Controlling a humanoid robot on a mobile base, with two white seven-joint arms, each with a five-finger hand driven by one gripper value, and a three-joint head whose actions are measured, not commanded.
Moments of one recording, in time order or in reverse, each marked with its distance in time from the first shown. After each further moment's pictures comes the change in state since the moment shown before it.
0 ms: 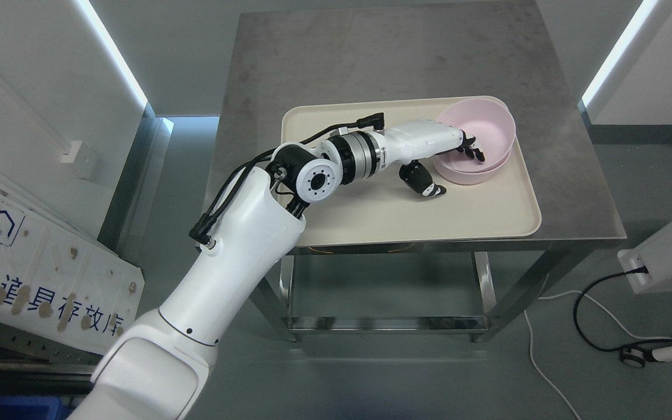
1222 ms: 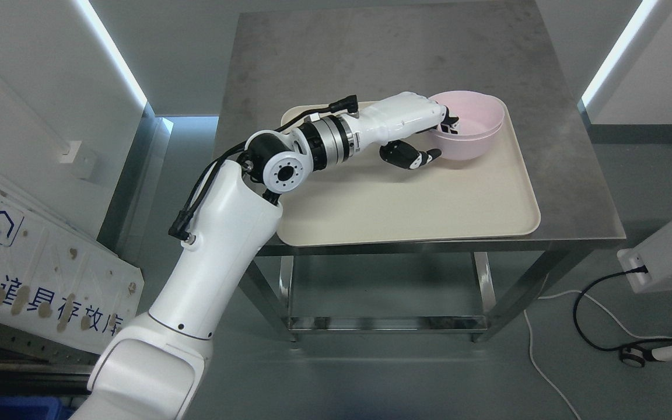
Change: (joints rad) left arm 0.007 0.000 0.184 0.043 -0.013 -0.266 0.037; right arm 0.000 0.000 0.000 0.000 0.000 0.000 0.000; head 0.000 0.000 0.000
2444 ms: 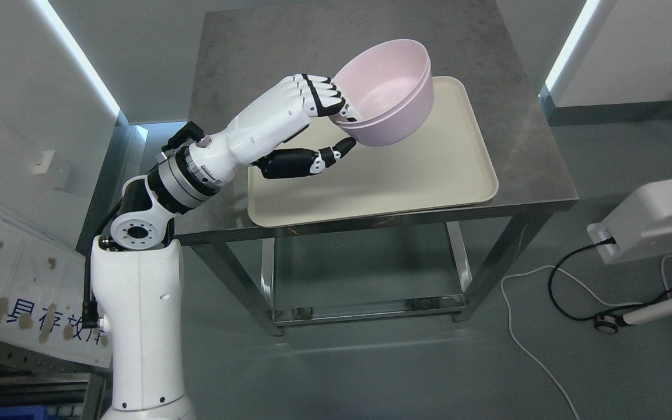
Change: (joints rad) left arm 0.325 0.000 0.543 -0.366 0.425 -0.374 -0.268; right arm 0.000 0.000 0.000 0.000 0.000 0.001 0.001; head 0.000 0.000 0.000
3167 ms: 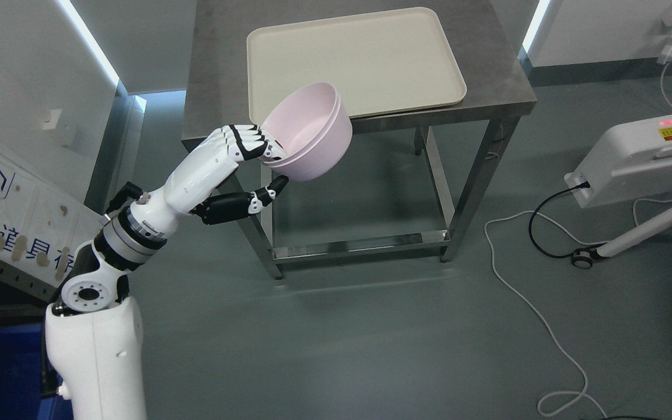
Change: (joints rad) left arm 0.209 0.074 0.152 -0.056 0.079 -0.001 -0.002; right arm 0.000 0.000 0.000 0.000 0.000 0.001 0.000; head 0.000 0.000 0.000
